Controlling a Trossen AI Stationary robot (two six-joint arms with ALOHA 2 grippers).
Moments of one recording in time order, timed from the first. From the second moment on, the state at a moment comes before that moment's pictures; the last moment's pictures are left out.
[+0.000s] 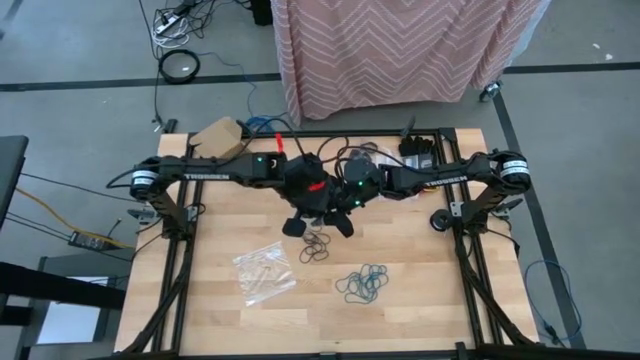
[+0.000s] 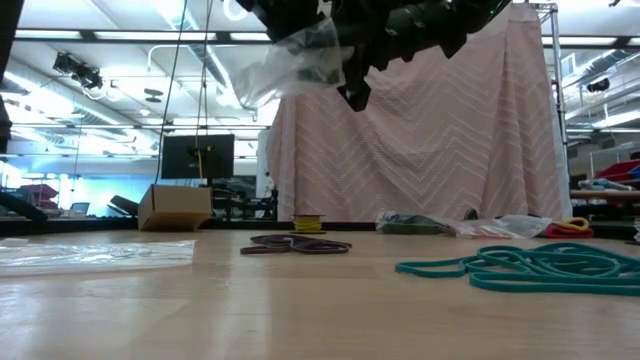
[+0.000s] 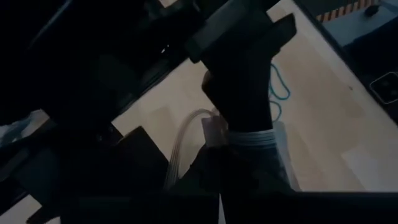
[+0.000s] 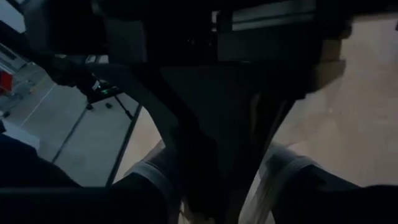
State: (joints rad) left arm 0.07 1.69 1.50 -0.68 0.35 0.36; right arm -0.08 1.62 1.09 0.12 -0.39 0.32
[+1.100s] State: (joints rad) left arm 0.09 1.68 1.50 -0.76 0.27 0.36; right arm -0.10 1.62 1.10 0.05 -0.32 0.30
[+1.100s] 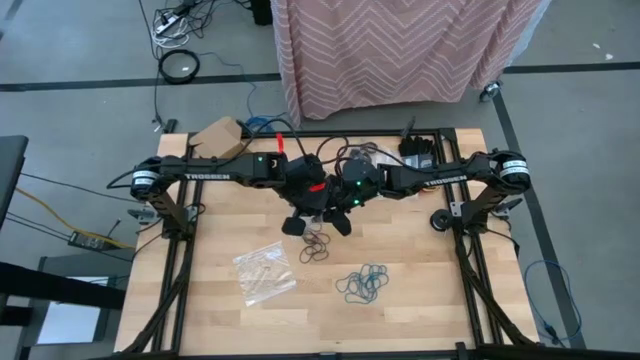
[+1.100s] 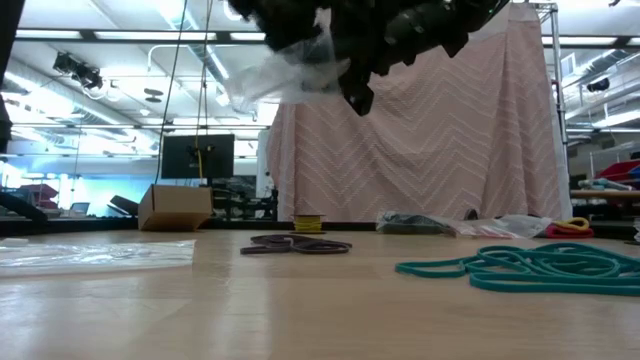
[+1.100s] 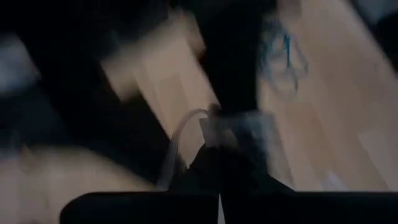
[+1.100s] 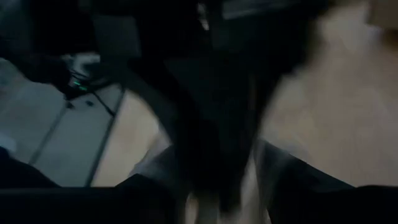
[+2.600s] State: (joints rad) left arm 0.03 1.23 1.32 -1.32 -0.30 0.12; right arm -0.03 1.97 1.10 -0.03 -0.27 0.24
